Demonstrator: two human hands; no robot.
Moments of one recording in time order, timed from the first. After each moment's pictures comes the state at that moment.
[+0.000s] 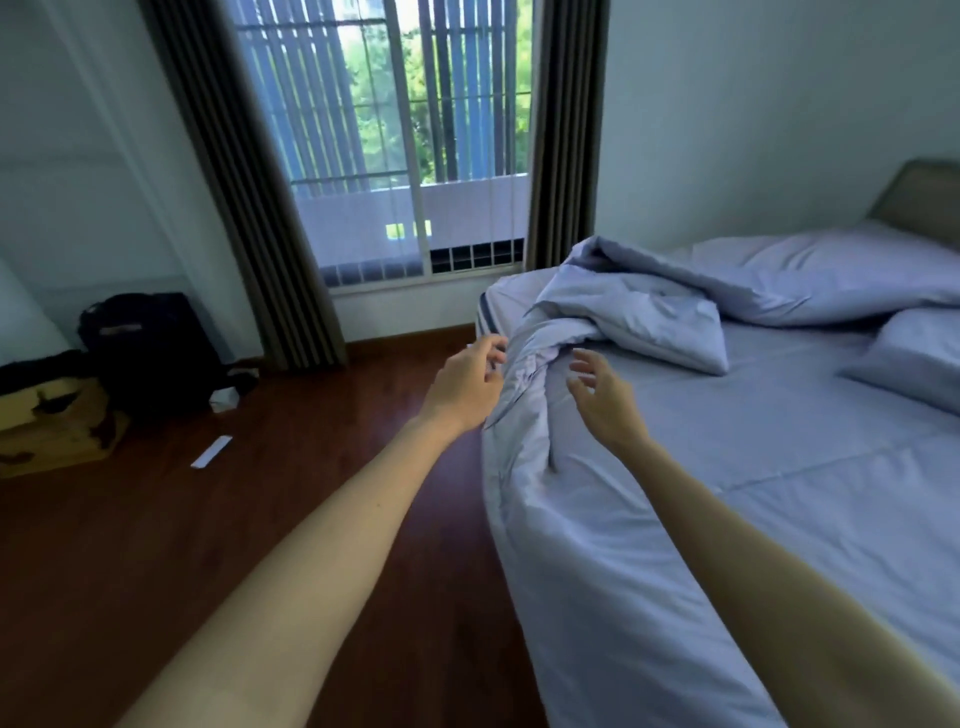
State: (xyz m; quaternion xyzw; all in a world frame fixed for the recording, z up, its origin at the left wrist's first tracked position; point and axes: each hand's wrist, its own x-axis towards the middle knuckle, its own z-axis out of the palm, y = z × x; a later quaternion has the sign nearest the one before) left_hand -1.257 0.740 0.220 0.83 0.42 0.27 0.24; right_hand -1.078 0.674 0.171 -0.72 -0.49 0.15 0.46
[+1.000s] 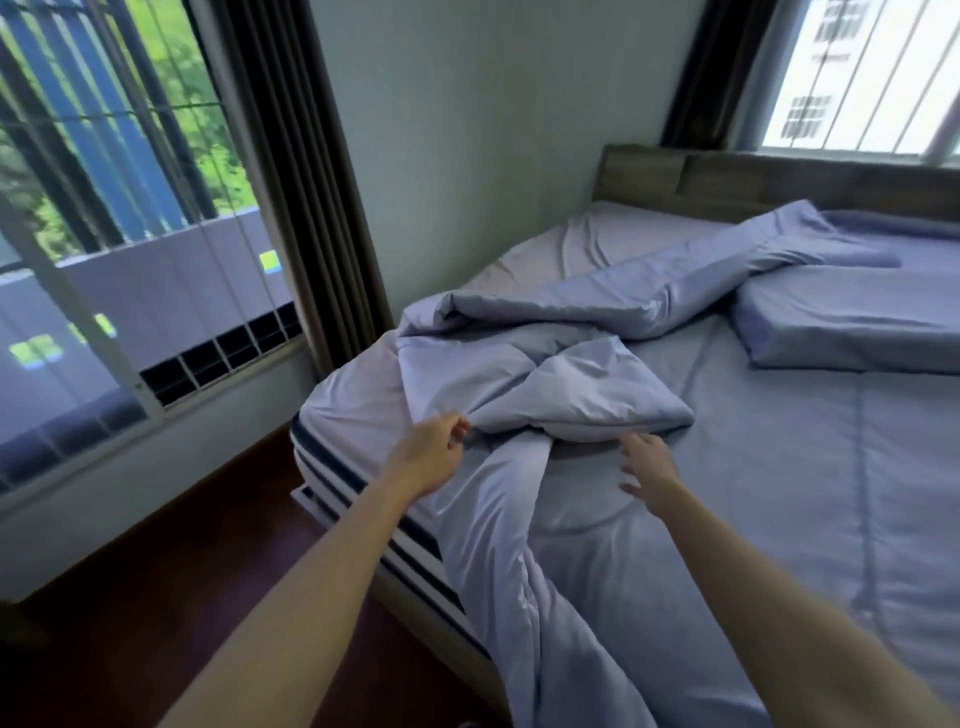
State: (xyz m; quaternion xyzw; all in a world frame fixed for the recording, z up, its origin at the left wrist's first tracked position) left_hand -1.000 1.267 0.124 0.94 0.15 0.04 0.30; right_hand -0.862 1.018 0.070 -0.74 0.12 0.17 0.64
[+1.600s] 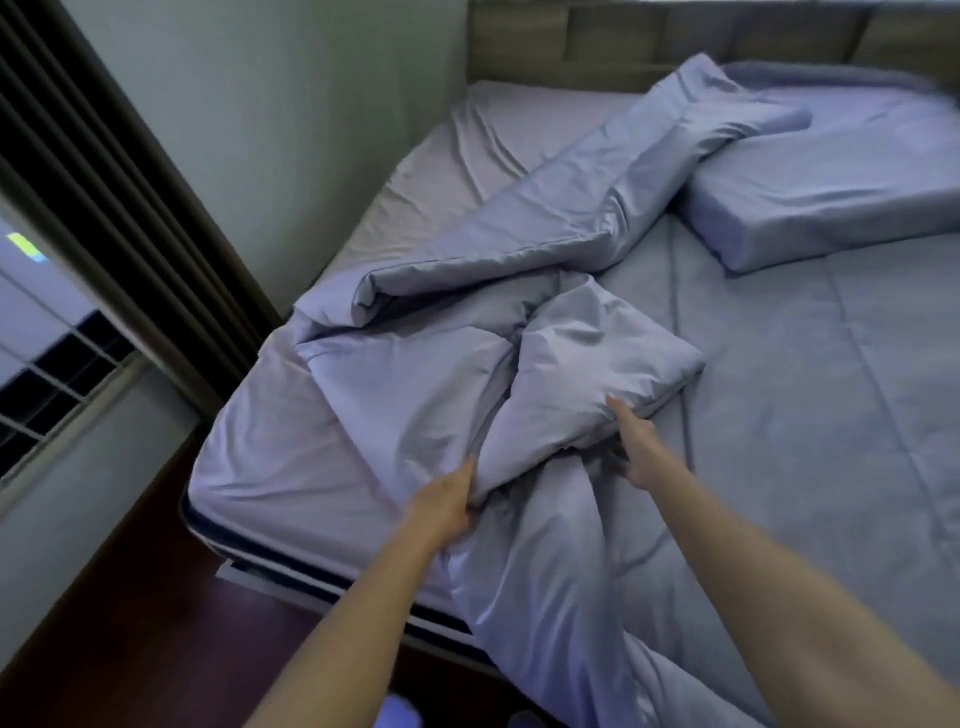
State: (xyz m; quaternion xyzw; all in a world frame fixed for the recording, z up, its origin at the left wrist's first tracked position) left_hand -0.840 1.373 -0.007 0.96 0.00 -0.25 0.13; right_hand -0.743 1.123 -0.024 -0.61 0.36 0.17 0.68
